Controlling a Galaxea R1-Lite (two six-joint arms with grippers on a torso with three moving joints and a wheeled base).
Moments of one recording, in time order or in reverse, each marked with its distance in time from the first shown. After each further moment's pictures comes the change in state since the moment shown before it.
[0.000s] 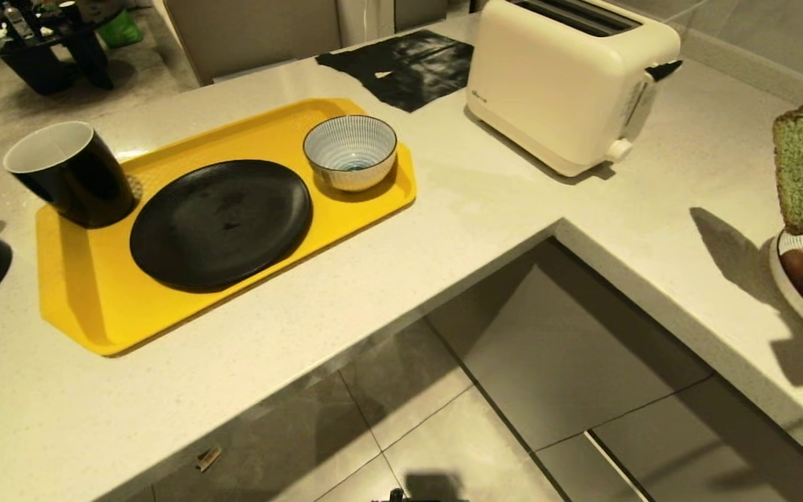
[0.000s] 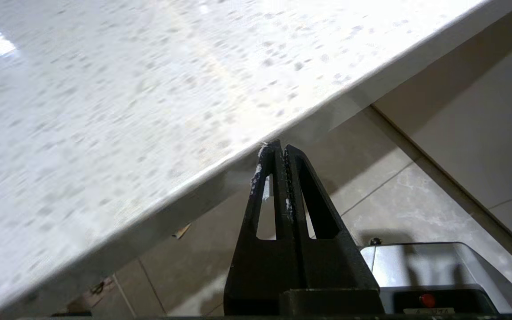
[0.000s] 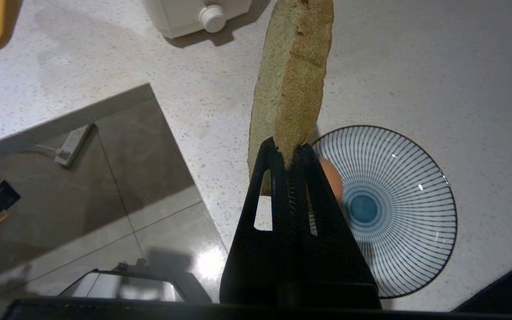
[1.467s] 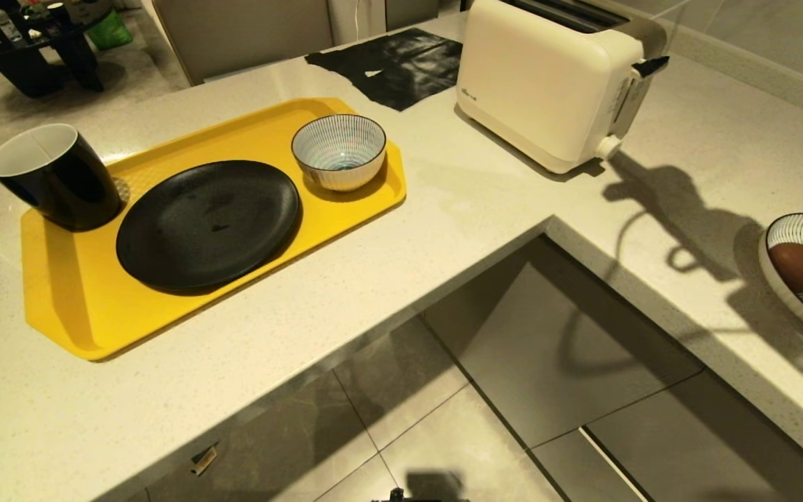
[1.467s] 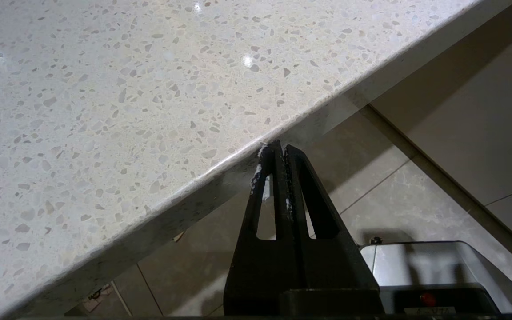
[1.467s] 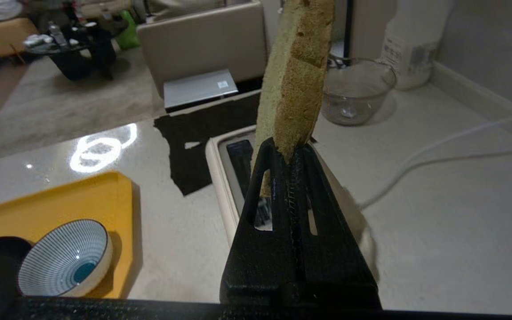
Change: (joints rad) left arm 0.000 0.000 0.000 0.001 -0.002 0.004; right arm 0.189 0.616 -0.634 -0.471 0.062 0.076
